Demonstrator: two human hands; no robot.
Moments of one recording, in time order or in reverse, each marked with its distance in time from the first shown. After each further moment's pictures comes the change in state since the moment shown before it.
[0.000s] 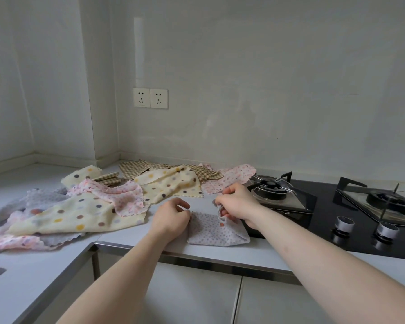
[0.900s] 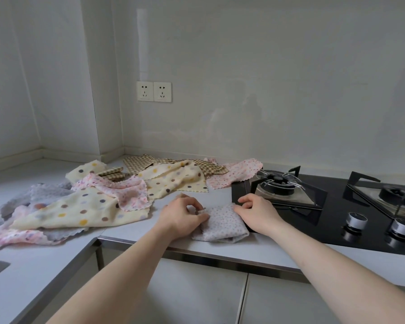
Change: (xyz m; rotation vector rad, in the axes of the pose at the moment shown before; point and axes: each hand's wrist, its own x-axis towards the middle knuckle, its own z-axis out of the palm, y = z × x) left_hand 0.002 0.000 0.005 0.208 -0.108 0.157; right_hand 0.026 0.069 -0.018 -0.421 0.078 -0.143
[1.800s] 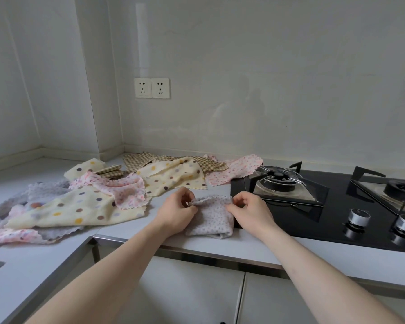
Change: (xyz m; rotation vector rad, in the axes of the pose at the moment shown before) left_hand -0.004 0.007 -0.003 -0.264 0.044 -0.030; right_hand -0.003 0.002 0.019 0.194 0.063 -0.042
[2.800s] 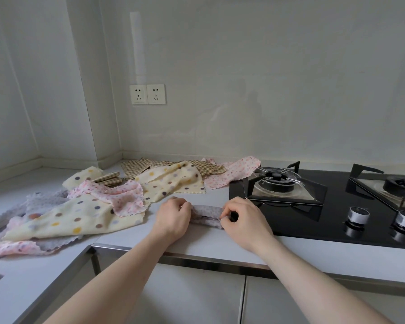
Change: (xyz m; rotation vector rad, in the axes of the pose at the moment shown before) left_hand 0.001 -0.004 0.005 0.176 0.089 -0.022; right_hand -0.015 0.008 0.012 -0.194 0.031 -0.344
